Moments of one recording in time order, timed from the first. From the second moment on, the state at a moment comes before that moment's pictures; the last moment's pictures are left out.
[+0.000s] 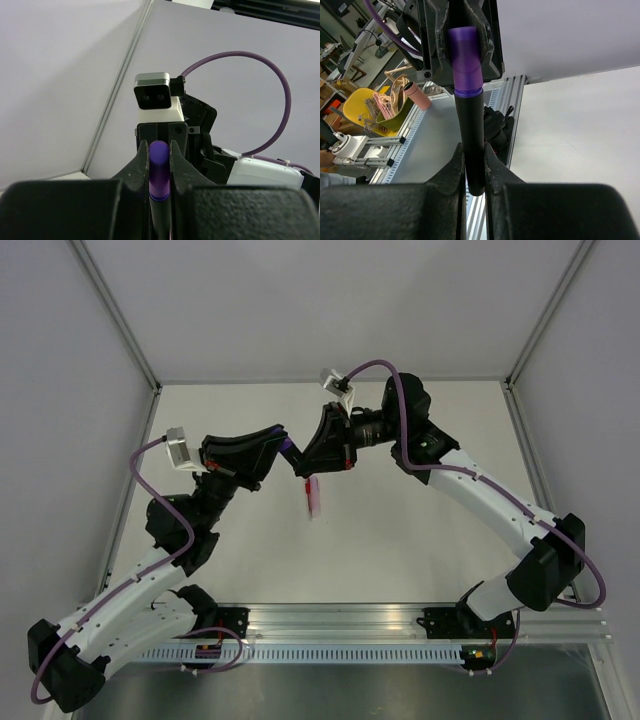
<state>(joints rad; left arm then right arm) -0.68 0.82 0.64 0.84 0.14 -0.62 0.67 1.49 1.42 0.16 -1.14 0.50</state>
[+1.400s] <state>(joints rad) -0.47 1.20 0.99 -0.17 0.38 -0.55 0.67 1.07 0.91 0.04 -0.56 0.32</state>
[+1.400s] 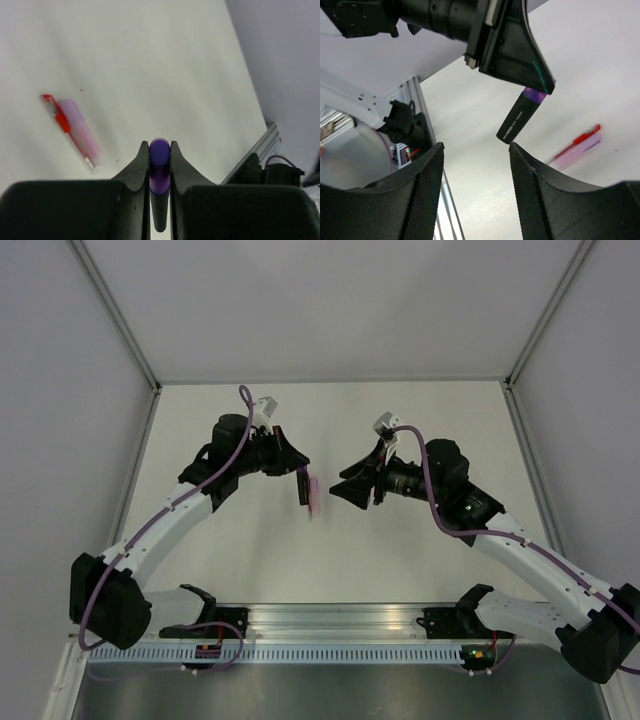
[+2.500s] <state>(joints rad) -0.37 1.81 1.05 -0.16 0.21 -0.51 0.67 1.00 0.79 -0.01 -0.27 0.30</state>
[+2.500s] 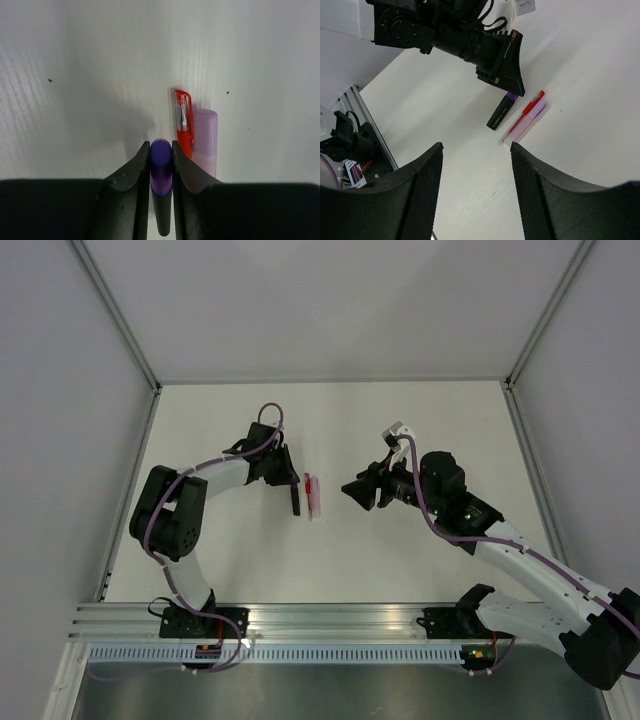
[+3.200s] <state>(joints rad) -0.40 1.39 1.01 -0.18 0.23 -0.53 0.67 1.01 0.78 0.00 -0.23 0.31</state>
